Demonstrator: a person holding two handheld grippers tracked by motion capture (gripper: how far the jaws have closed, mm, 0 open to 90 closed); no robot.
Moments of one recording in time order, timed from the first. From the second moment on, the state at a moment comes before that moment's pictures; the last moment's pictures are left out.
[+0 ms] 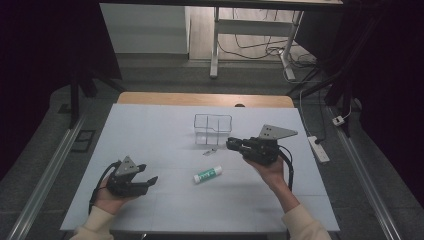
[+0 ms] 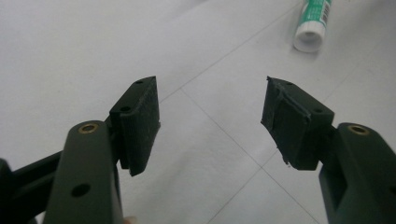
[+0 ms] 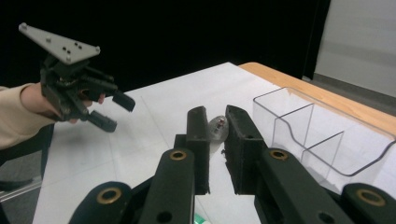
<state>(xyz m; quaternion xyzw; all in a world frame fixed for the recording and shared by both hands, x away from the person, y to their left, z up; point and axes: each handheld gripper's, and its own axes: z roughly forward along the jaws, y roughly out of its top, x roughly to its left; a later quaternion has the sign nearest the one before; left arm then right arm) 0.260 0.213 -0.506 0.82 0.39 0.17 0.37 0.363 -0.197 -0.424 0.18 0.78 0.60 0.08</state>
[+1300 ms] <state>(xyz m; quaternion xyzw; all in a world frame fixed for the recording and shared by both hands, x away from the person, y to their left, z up) 0.264 0.217 -0.507 0.82 0.40 0.16 0.37 0.417 -0.181 -0.380 0.23 0.76 0.60 0.13</state>
